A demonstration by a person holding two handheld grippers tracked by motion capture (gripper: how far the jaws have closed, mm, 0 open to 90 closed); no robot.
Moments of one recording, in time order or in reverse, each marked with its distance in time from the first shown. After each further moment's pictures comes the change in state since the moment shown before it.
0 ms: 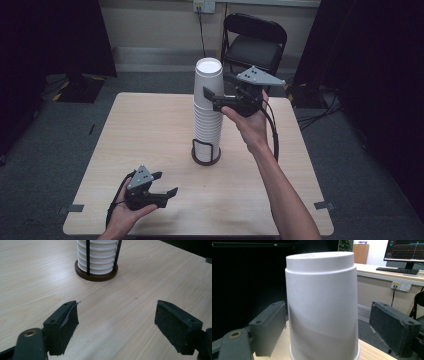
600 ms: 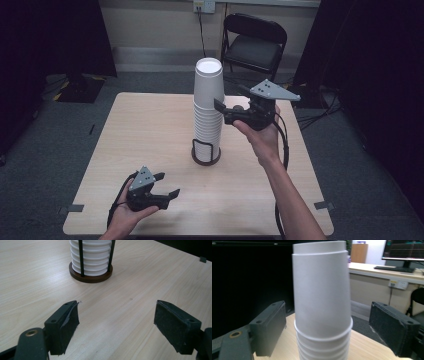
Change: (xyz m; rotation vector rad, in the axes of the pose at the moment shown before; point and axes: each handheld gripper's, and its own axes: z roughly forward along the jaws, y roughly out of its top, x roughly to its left) left arm -0.004 0.001 0.001 -0.004 -0.021 0.023; right arm 0.000 -0.015 -0.035 -0.005 -0.005 -0.007
